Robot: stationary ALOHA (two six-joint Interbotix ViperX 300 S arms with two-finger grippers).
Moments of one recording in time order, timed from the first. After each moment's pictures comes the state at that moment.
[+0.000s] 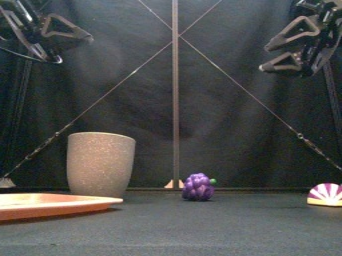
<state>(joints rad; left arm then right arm) 0.05 -0.96 1.14 0.00 -0.13 0.00 -0.13 -0.94 1.13 0.25 -0.04 0.03</state>
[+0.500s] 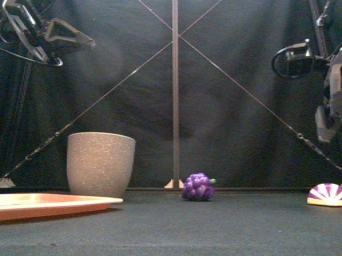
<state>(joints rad) 0.09 -0.96 1.14 0.00 -0.13 0.00 -0.17 -0.76 1.14 0.38 0.52 0.04</state>
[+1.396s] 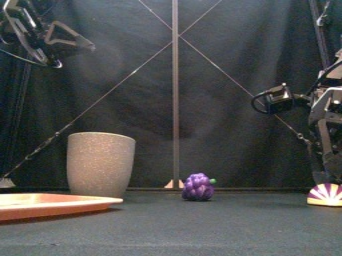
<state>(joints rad) 0.10 -0.96 1.14 0.00 -0.11 0.00 -0.12 -0.35 1.10 0.31 0.36 0.04</state>
